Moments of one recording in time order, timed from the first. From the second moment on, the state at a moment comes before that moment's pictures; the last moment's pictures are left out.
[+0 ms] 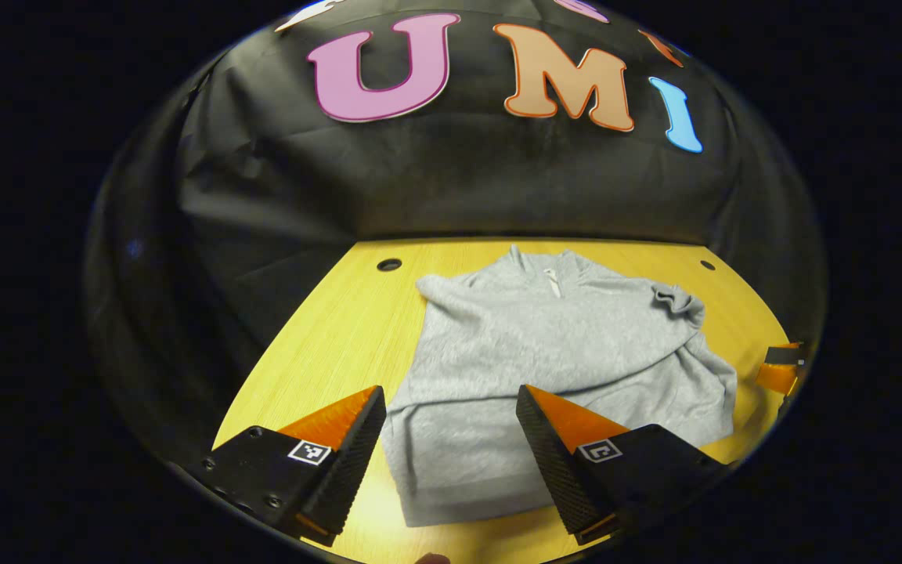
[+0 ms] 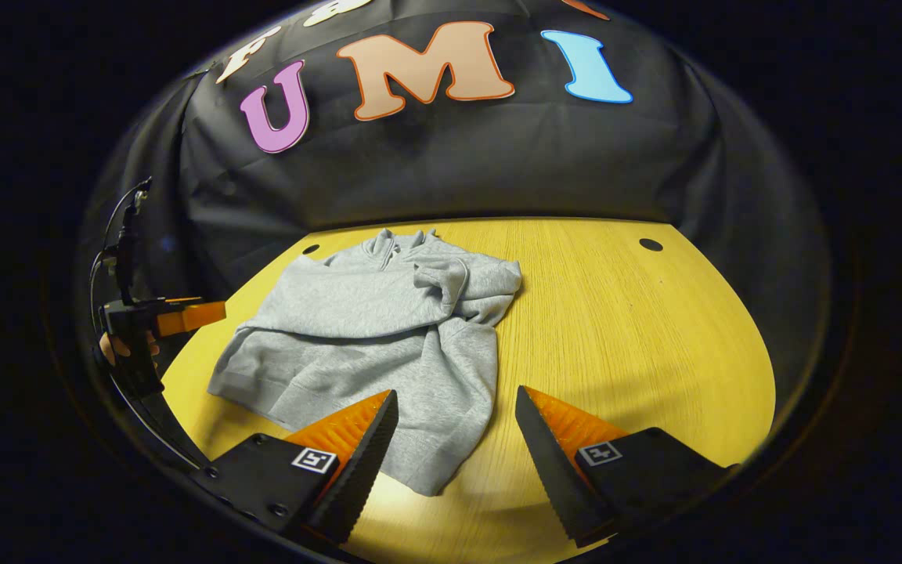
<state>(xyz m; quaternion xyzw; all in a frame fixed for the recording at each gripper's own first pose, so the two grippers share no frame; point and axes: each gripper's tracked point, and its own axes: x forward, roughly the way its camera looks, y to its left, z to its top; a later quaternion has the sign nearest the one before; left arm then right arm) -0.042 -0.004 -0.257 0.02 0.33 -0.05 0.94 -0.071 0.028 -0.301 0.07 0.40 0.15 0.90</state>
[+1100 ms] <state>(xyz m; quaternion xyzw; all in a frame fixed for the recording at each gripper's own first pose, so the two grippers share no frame) -0.093 0.006 -0.345 -0.01 0.40 -0.08 0.91 -0.108 0.045 -0.374 -0.01 0.50 0.14 0.85</state>
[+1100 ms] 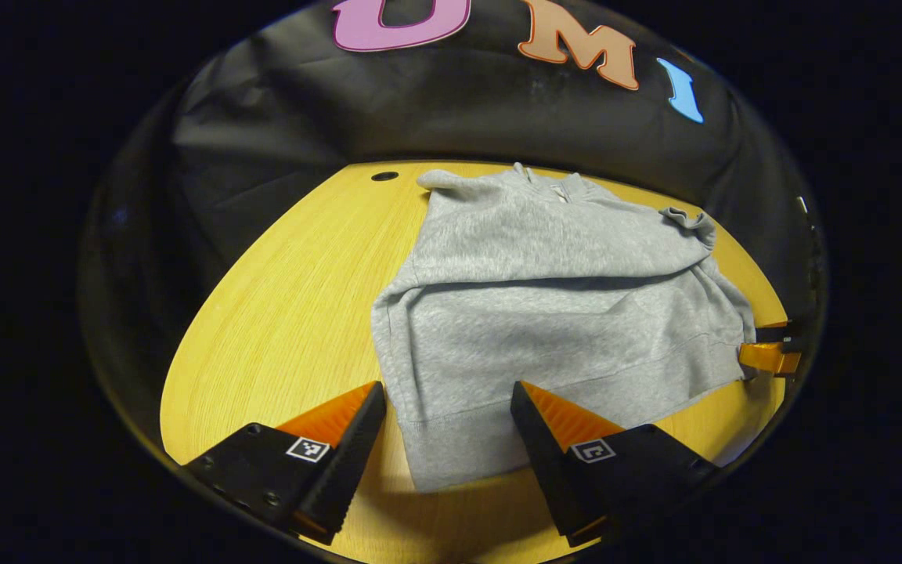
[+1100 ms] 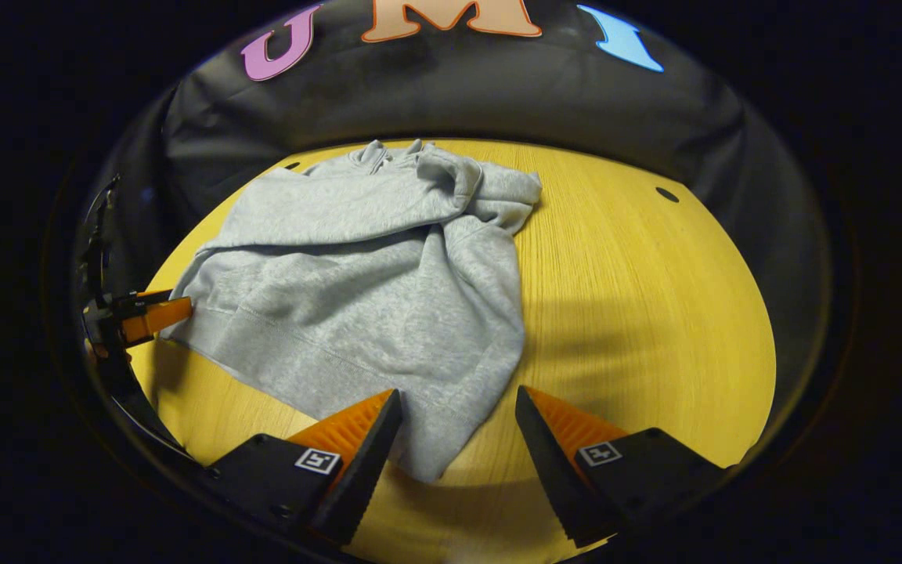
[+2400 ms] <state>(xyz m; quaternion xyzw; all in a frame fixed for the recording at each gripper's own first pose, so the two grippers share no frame) -0.094 -0.016 -0.341 -0.03 0.46 -0.13 0.88 -0.116 0.062 -0.371 0.10 0.59 0.16 0.78</state>
